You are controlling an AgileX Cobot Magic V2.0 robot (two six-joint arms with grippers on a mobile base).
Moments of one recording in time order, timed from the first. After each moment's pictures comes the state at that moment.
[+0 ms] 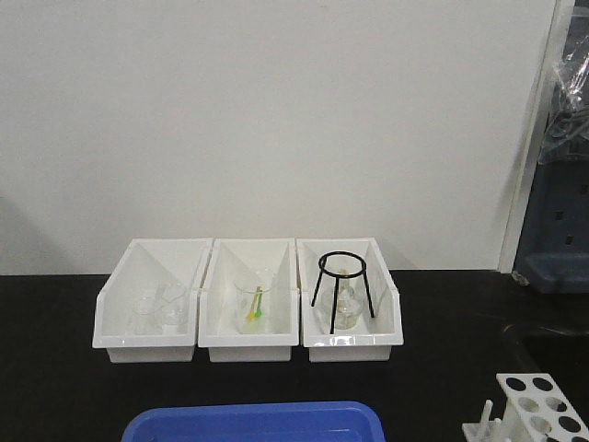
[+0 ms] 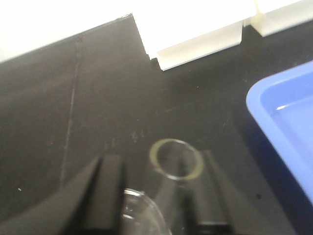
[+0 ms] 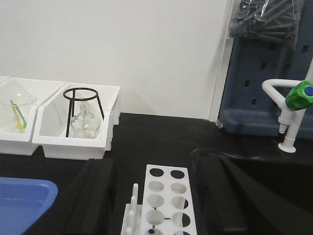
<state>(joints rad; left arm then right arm) -0.06 1.21 -0.27 -0.05 -0.43 0.31 0.00 0.36 -0.32 0.00 0.14 -0.12</state>
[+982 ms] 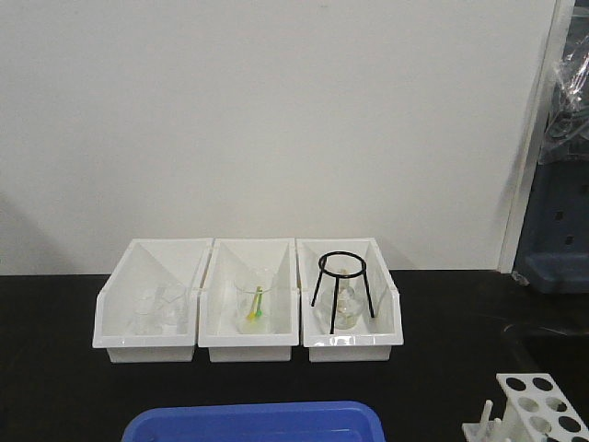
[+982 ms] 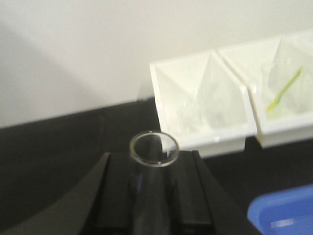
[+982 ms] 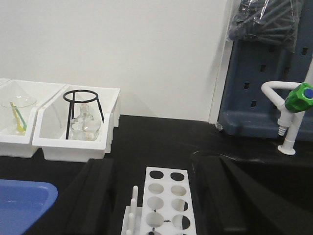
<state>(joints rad) -0.06 0.99 -0.49 -0.05 -0.24 0.21 0.00 0.36 -0.32 0.00 0.13 -0.12</state>
